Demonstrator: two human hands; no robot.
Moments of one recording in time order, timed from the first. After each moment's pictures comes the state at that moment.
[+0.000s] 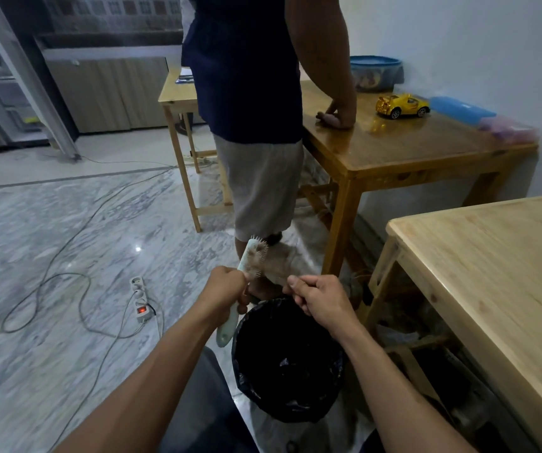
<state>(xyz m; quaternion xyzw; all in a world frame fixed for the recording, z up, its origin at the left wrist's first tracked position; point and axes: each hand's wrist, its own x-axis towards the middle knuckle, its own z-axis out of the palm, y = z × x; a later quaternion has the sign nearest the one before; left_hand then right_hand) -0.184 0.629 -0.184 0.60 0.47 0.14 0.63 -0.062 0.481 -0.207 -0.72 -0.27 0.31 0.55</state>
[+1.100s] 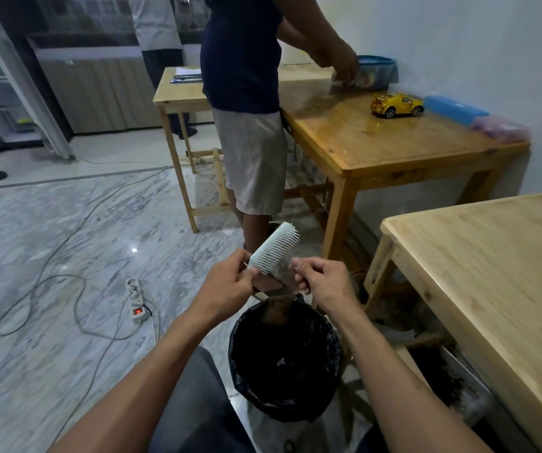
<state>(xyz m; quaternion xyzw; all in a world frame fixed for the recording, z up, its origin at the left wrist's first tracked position) -0.197 0.617 -0.166 0.86 0.29 0.20 0.37 -0.048 0.488 -0.195 -0.70 -0.23 0.24 0.63</state>
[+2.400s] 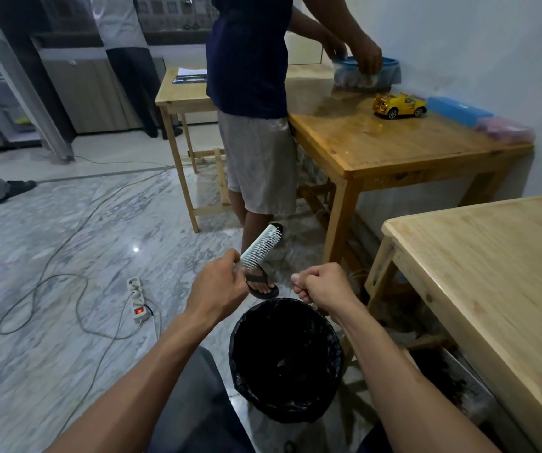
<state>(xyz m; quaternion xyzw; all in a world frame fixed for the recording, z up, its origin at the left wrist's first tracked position) -0.198 0.624 -0.170 0.89 0.34 0.23 0.22 -0.046 0.495 -0.183 -0.80 -0.16 0.30 0.49</state>
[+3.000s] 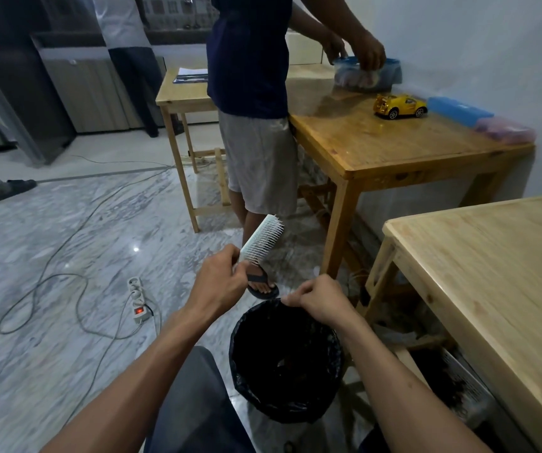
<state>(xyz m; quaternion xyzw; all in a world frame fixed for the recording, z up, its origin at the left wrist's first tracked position) -0.196 0.628 -0.165 0.85 0.35 0.24 0.31 -0.050 0.483 -0.194 -0.84 -0.27 0.30 0.35</state>
